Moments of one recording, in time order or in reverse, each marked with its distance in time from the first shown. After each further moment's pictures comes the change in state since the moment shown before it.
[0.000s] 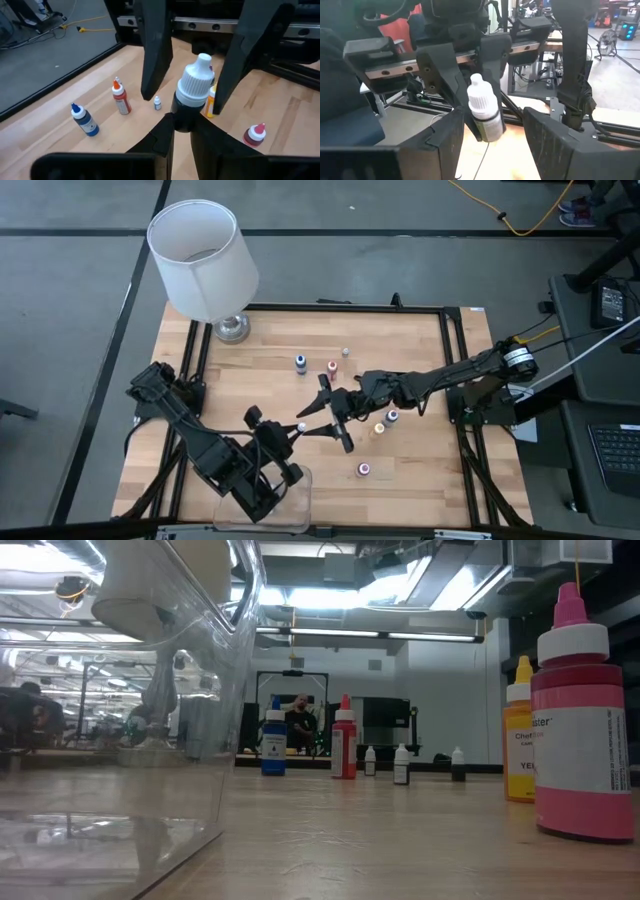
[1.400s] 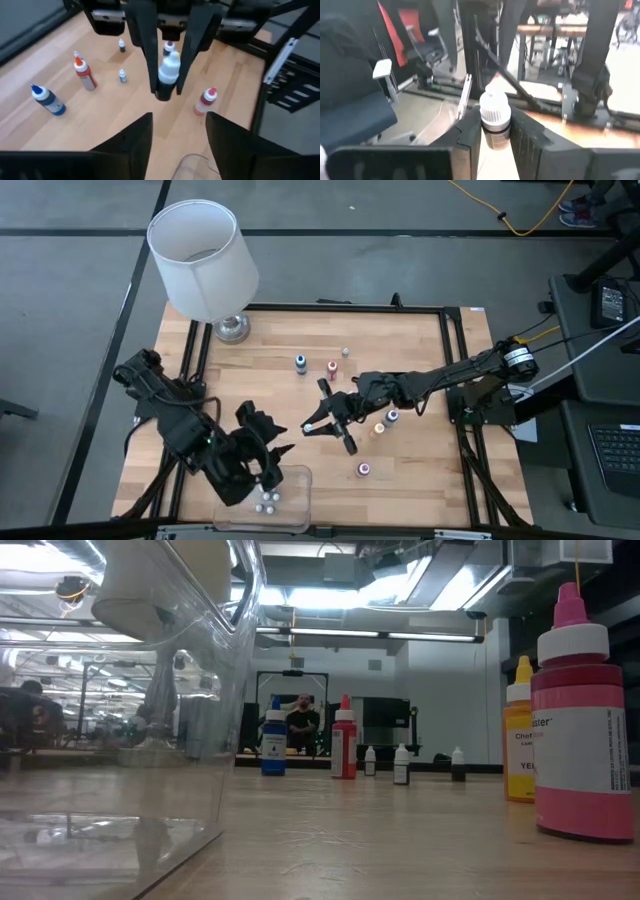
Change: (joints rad) left arm -0.003 -0.148 0.000 0.076 0.285 0.162; right arm 0.000 -0.002 0.000 -0.077 -0.058 -0.003
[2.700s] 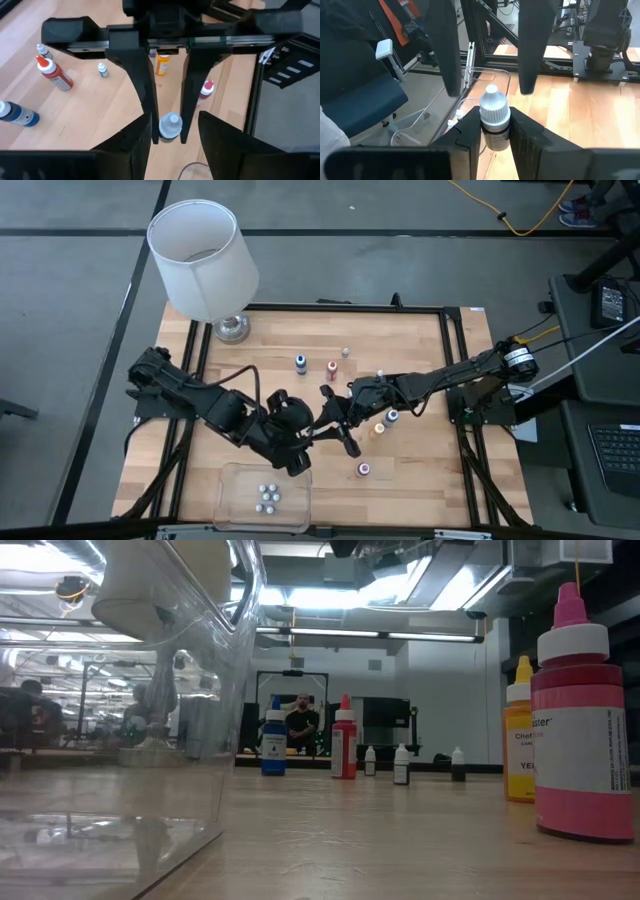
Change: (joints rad) left arm 0.213 0.047 -0.004 0.145 0.293 0.270; right arm 0.009 0.000 0.000 -0.163 -0.011 0.079
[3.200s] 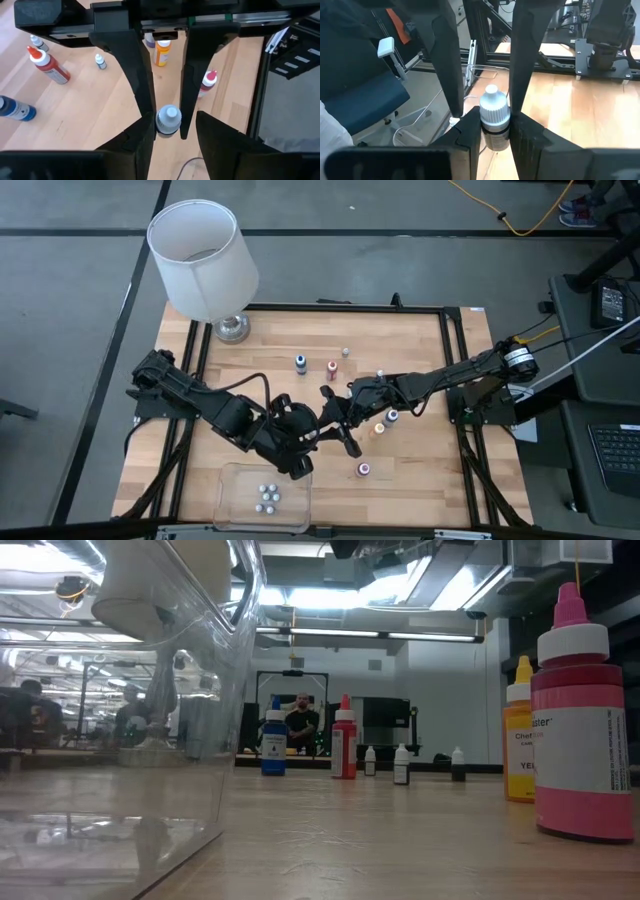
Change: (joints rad) left arm 0.000 0.037 0.000 -0.008 0.020 -0.004; right arm 0.000 0.000 0.000 -0.008 -0.011 0.000
